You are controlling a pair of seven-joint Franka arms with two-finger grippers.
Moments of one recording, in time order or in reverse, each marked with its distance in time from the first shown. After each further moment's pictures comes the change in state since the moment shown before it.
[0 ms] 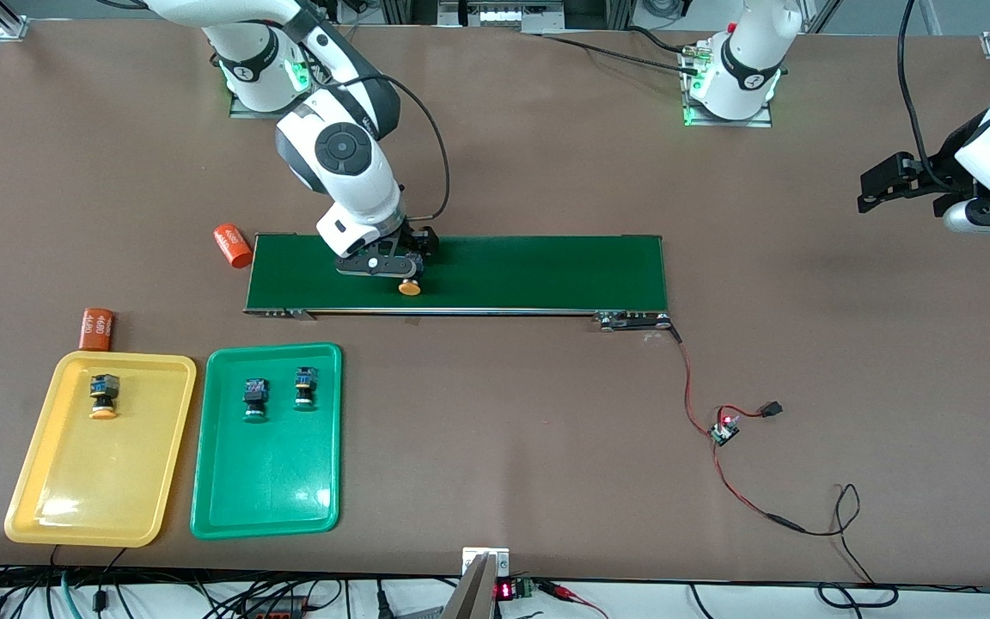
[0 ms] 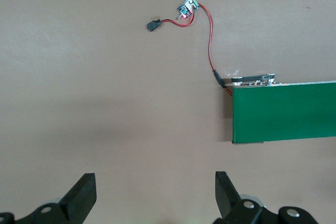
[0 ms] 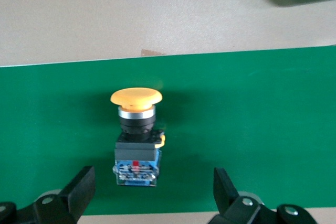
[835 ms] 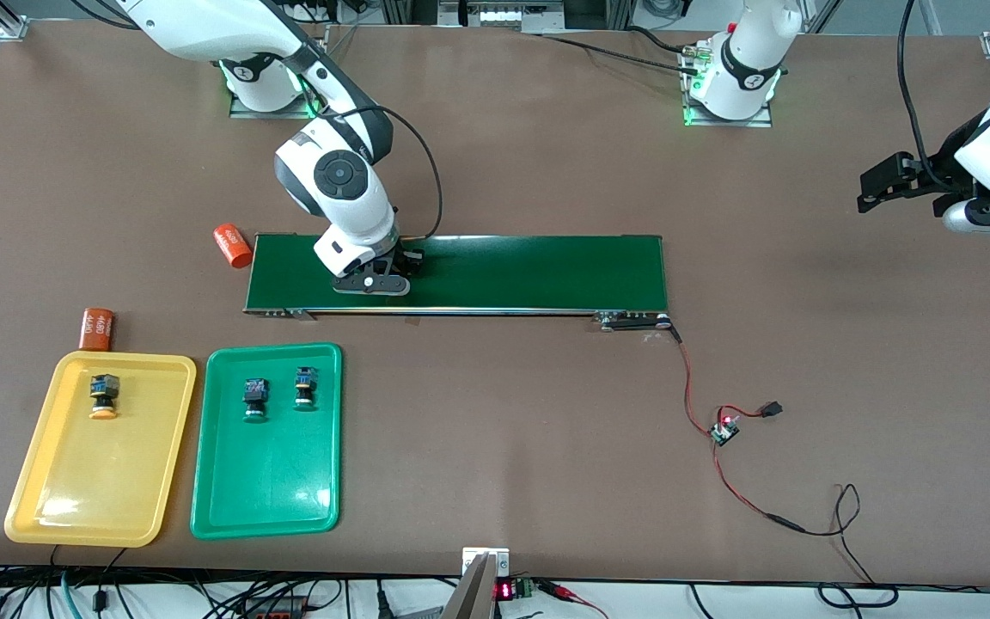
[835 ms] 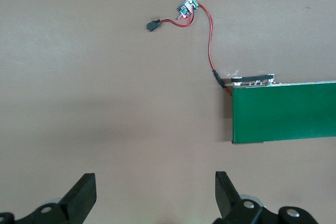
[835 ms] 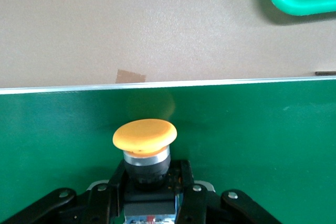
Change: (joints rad) left arm 0.000 0.000 -0.001 0.000 0.000 0.000 0.000; right arm 0.014 0.065 -0.064 0.007 -0.088 0.069 0.003
